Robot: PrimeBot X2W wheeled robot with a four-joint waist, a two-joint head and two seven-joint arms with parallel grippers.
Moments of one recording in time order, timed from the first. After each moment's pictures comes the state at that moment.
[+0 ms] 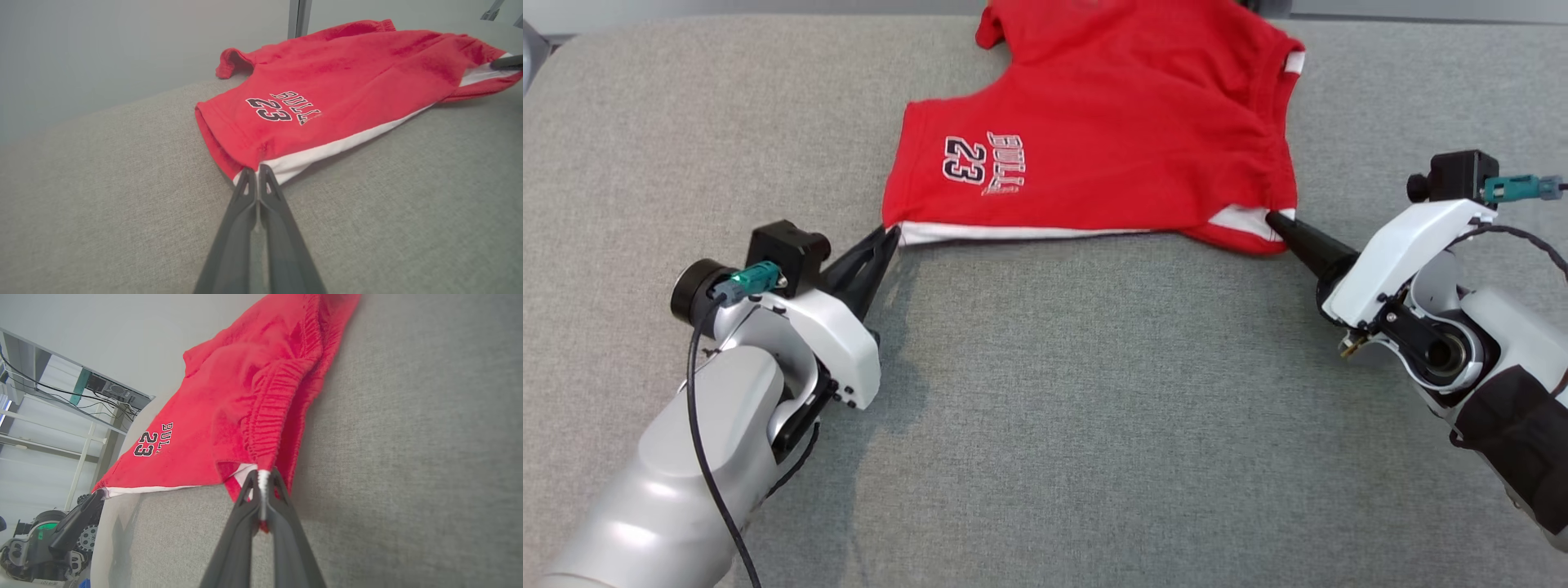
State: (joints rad) left arm -0.76 0.31 -0.77 0.74 -0.63 -0.13 -0.21; right arm -0.89 -0.44 0.93 0.63 1.53 0.13 0.10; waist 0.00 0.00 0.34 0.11
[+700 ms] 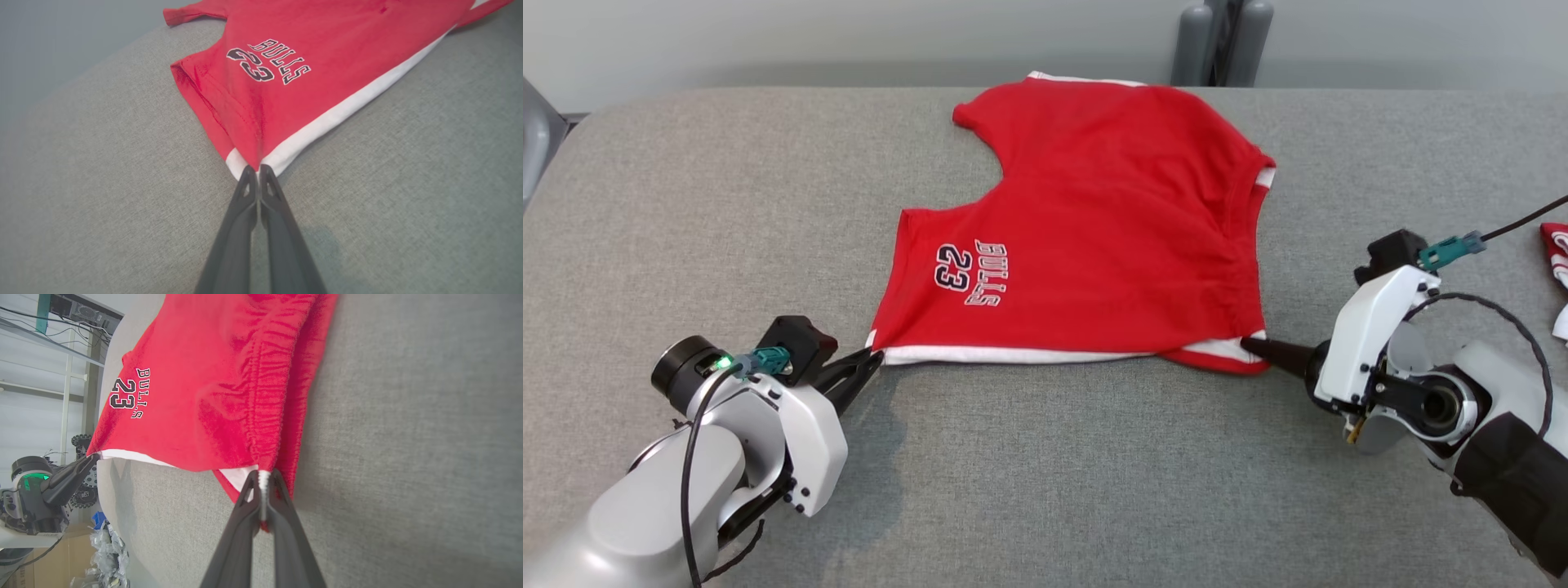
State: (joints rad) left arm -0.68 0.52 -1.04 0.55 -0.71 -0.13 -0.04; right arm -0.82 -0.45 1.01 0.66 1.61 0.13 0.39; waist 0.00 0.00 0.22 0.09
